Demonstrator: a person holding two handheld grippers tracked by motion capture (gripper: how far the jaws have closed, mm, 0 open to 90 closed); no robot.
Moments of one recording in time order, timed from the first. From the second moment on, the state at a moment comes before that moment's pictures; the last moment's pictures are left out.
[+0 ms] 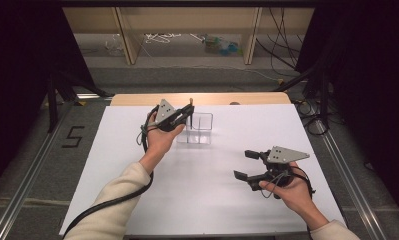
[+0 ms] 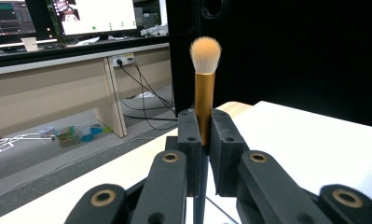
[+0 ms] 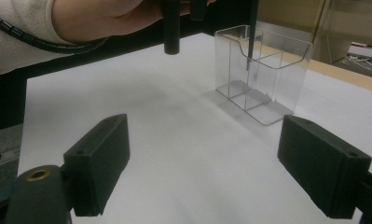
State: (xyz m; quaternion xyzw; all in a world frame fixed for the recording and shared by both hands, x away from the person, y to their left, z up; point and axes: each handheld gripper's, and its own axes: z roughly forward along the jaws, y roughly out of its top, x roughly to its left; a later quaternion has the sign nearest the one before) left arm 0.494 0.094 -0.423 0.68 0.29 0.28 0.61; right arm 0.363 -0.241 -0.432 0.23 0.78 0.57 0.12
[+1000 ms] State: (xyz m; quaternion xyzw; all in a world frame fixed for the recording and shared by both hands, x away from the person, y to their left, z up) left arm 0.496 0.090 -0.426 0.68 0.29 0.28 0.61; right arm 0.363 -0.241 -0.432 0.23 0.78 0.57 0.12
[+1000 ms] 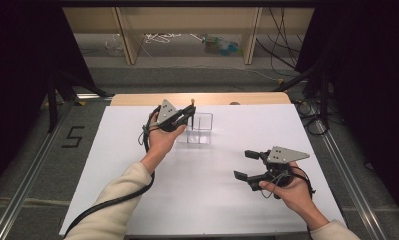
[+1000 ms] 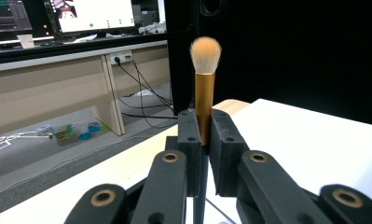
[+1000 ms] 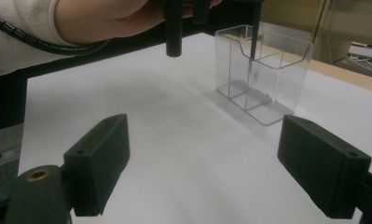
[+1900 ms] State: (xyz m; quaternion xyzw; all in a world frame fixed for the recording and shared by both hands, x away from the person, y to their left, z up) left arm 0.496 0.089 -0.432 0.69 0.29 0.27 0.60; right arm 0.362 -0.242 -0.431 0.24 0.78 0.56 0.12
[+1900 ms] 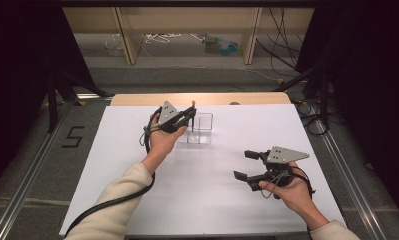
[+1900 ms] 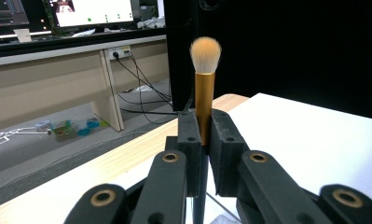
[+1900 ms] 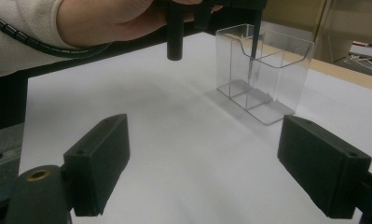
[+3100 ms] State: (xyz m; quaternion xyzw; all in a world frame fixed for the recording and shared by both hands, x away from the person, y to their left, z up) left arm 0.498 0.087 -0.439 0.70 0.30 0.26 0.60; right arm 0.362 -0.242 -0.432 0.24 0.79 0.56 0.12
